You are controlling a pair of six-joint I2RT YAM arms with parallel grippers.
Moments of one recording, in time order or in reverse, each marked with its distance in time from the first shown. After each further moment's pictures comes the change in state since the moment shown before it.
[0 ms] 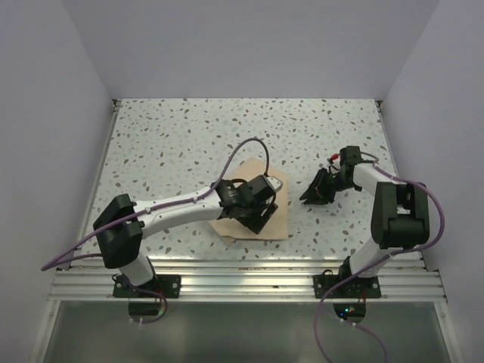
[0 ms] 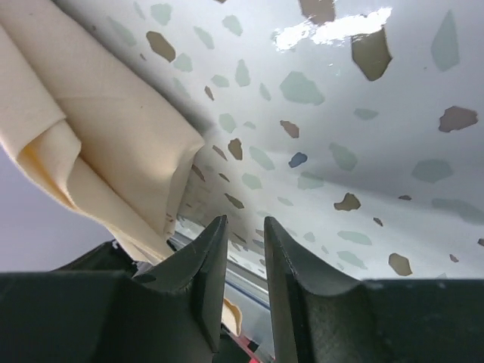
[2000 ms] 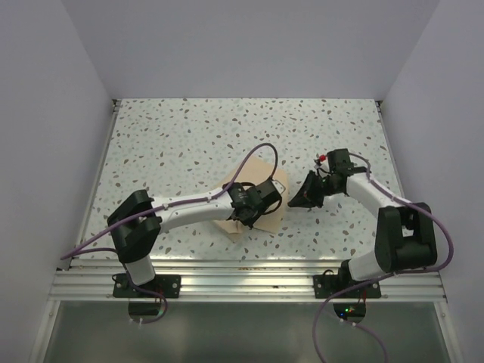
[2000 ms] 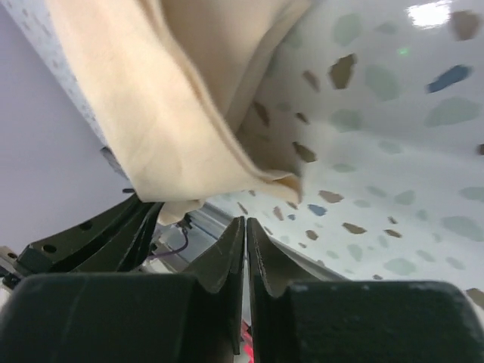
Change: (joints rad) left arm -0.043 0.114 0.011 -0.007 -0.214 0.104; right arm 0.140 -0.194 -0.083 0.020 -0.047 0.114
